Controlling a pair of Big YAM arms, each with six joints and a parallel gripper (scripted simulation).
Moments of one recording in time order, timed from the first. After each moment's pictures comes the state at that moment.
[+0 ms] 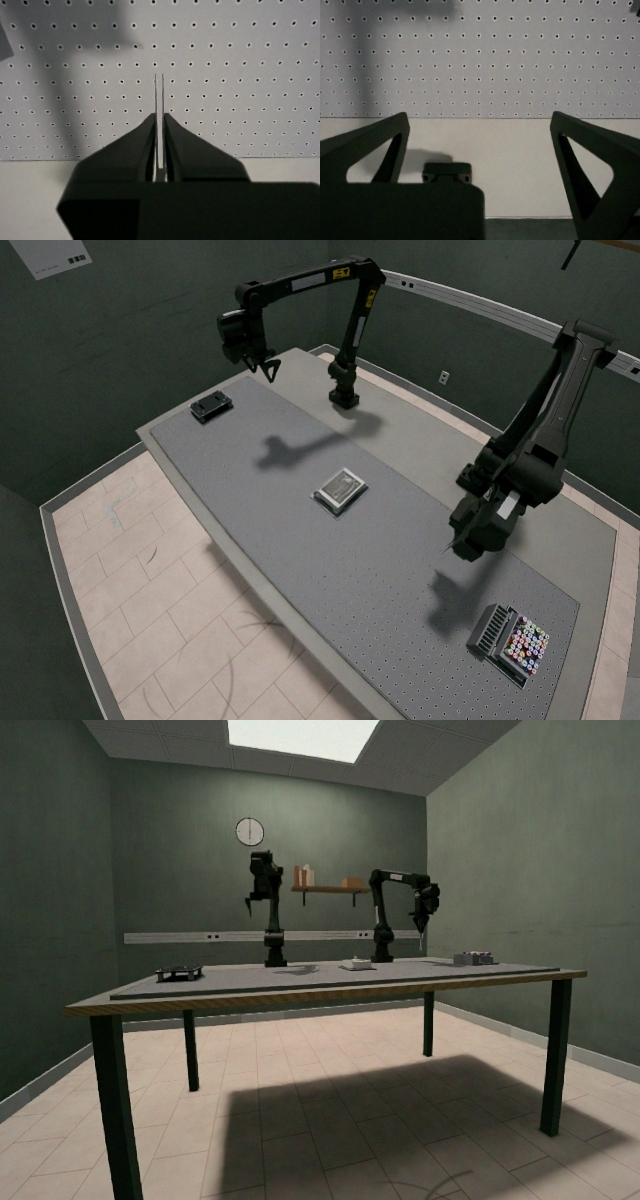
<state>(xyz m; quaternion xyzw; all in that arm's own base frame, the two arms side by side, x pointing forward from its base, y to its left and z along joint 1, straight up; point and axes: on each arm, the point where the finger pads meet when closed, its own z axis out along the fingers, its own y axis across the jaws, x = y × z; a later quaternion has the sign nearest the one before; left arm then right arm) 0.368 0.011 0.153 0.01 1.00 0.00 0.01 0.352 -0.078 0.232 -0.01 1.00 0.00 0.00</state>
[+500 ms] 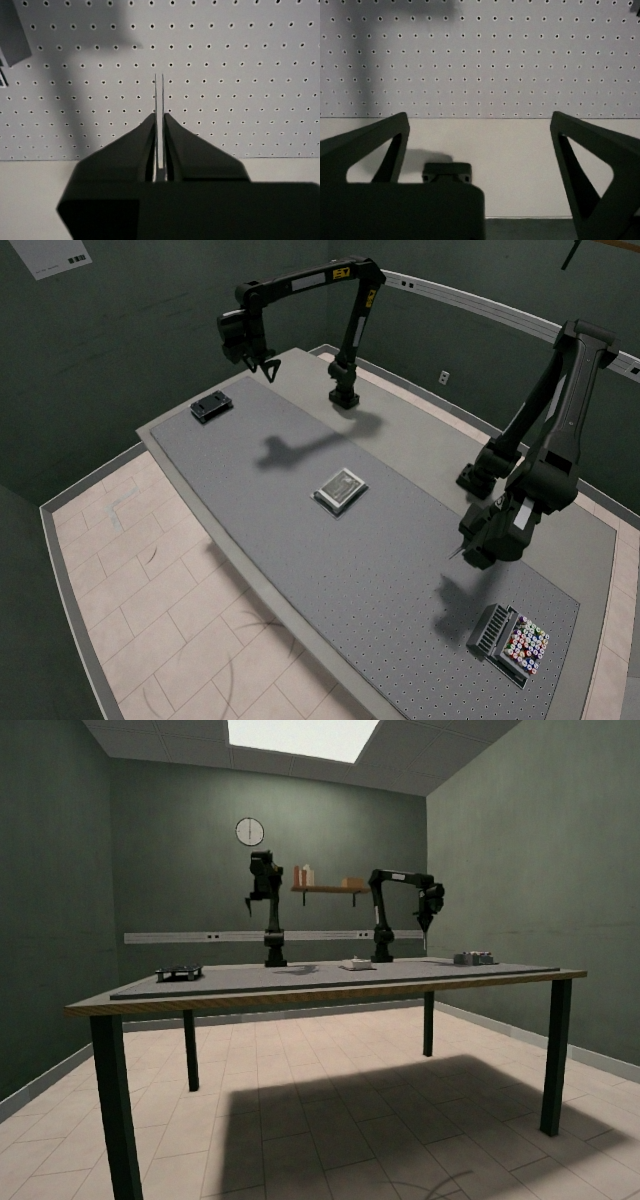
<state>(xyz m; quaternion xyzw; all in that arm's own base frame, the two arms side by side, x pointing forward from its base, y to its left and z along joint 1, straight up) 0.369 0.033 0.155 0.01 1.00 0.00 0.02 0.352 -0.078 0.232 -0.01 1.00 0.00 0.00</state>
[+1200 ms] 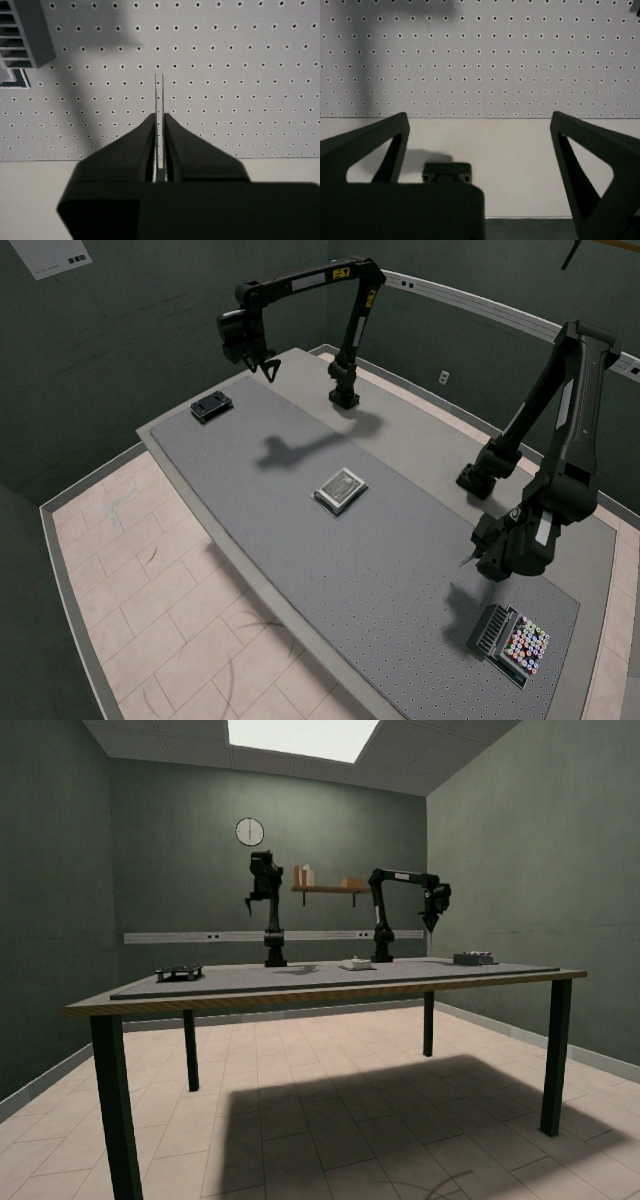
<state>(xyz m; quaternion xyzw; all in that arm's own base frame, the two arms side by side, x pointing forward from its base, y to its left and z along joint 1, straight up) 0.372 0.064 0.156 0.01 1.00 0.00 0.02 0.352 -0.078 0.232 -0.01 1.00 0.00 0.00</state>
